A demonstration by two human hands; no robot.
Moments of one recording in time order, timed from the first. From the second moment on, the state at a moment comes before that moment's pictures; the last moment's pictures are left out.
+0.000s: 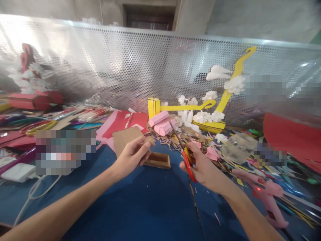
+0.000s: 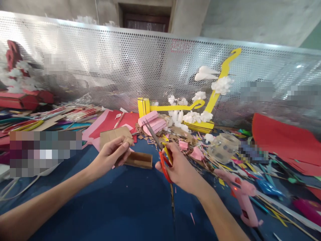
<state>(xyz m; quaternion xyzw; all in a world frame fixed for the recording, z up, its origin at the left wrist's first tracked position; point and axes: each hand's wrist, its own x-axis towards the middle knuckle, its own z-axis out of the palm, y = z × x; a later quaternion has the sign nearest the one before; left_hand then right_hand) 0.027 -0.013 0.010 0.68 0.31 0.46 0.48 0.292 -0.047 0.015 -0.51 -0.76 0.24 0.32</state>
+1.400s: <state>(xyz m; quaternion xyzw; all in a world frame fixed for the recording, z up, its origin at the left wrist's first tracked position) 0.019 -0.013 0.007 0.77 0.25 0.42 0.41 0.260 -0.062 0.018 -0.51 -0.75 0.26 0.33</state>
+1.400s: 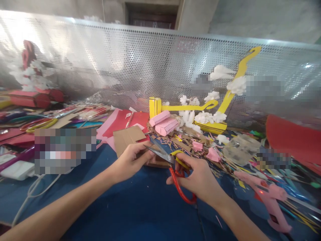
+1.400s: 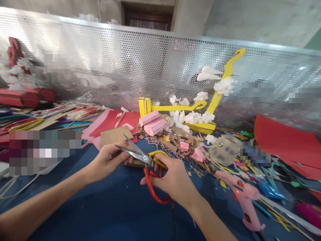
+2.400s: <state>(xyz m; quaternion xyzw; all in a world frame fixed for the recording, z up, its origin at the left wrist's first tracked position) 0.049 0.050 0.051 0.75 0.30 0.29 0.51 0.257 -0.043 0.000 -0.49 -0.49 0.57 0.45</state>
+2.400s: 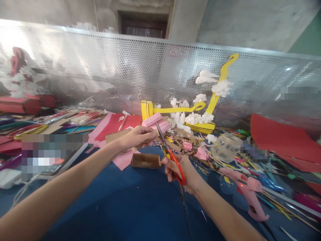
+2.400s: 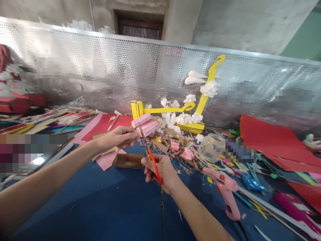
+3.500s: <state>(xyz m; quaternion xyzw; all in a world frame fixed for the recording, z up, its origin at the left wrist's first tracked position) 0.020 0.017 0.014 0.50 0.33 0.52 0.61 0.281 -0.029 -0.008 -0.53 -0.67 0.35 0.38</state>
